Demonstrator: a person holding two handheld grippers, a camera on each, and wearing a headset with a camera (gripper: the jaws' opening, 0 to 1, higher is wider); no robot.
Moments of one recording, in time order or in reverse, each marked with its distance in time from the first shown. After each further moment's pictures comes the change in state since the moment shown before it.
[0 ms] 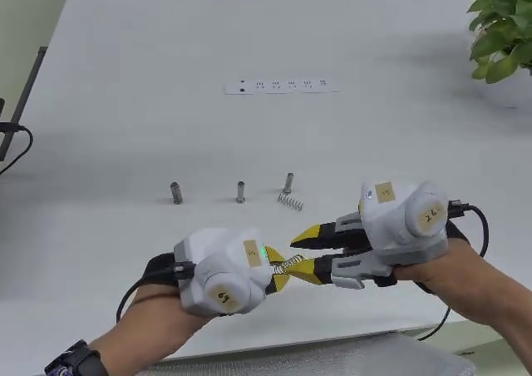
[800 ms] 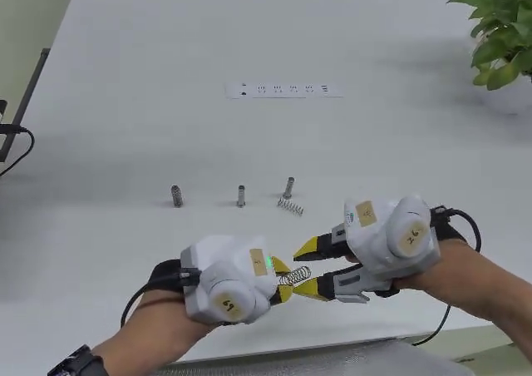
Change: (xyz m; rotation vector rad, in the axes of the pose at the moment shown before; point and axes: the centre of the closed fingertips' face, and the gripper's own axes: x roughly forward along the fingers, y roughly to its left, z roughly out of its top) left arm 0.005 -0.011 0.004 0.001 -0.004 -0.041; right arm 0.006 0.009 -0.020 -0.184 0.167 0.043
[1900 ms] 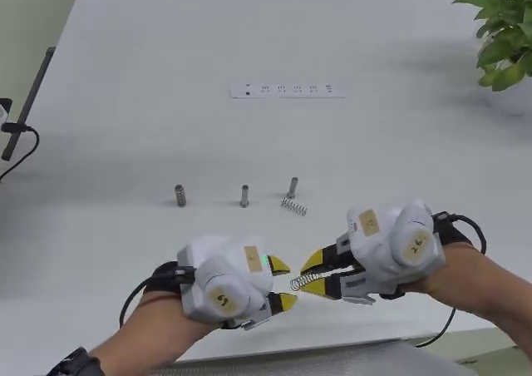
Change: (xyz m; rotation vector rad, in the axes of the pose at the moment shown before) left arm -0.004 0.000 -0.007 -0.080 -0.022 -0.013; right arm 0.000 0.003 -0.013 -0.026 0.029 0.017
